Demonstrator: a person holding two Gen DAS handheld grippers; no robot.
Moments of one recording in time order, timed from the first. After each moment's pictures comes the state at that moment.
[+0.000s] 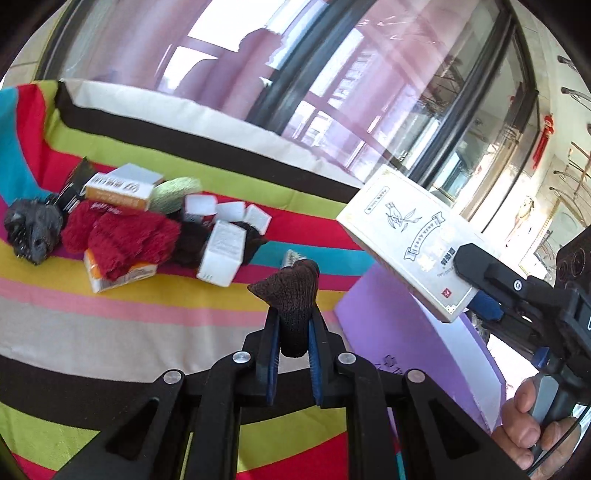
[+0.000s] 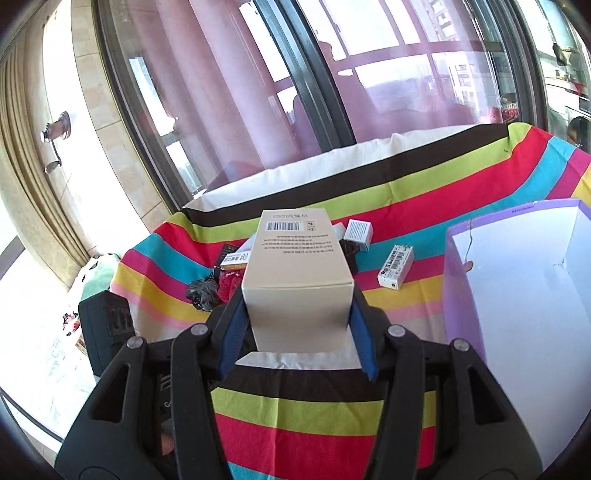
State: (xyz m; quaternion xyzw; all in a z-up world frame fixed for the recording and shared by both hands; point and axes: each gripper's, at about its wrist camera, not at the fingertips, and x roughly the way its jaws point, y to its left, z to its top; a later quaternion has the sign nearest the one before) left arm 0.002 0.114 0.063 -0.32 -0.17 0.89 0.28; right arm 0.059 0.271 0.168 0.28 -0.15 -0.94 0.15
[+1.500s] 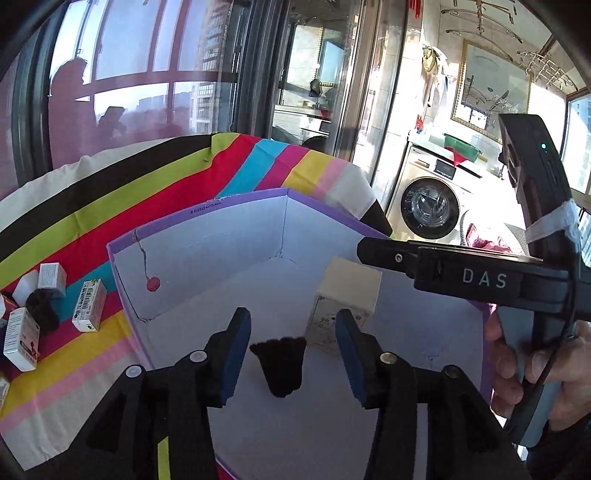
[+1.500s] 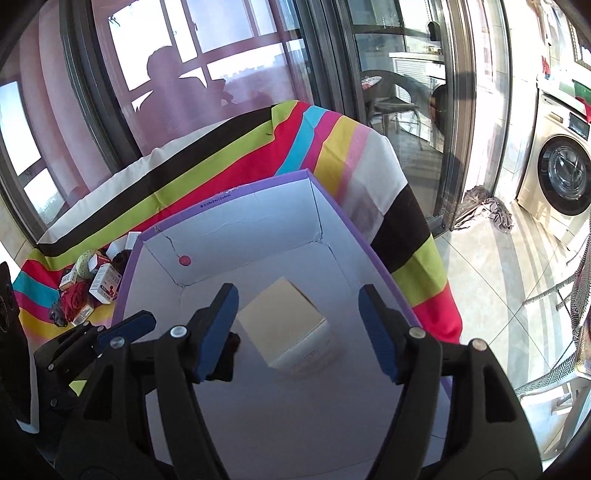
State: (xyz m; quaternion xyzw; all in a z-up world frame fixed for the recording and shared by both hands) left arm 0.059 0.366 0.082 -0.32 0.08 0.84 0.43; right arm 0.109 0.506 0.130 0.34 -0.16 -0.92 -0.11
